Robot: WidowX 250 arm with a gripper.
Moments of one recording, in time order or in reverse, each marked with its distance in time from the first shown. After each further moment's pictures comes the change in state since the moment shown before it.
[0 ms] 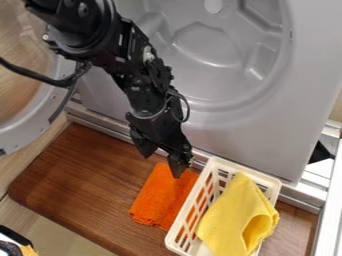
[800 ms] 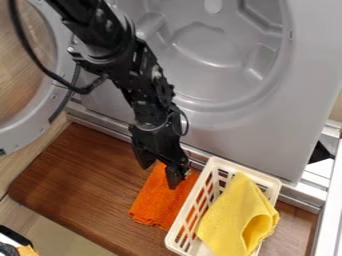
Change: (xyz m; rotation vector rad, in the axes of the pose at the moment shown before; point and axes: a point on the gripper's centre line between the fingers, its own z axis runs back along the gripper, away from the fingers) arm -0.006 0.011 -0.041 -0.008 0.097 -0.033
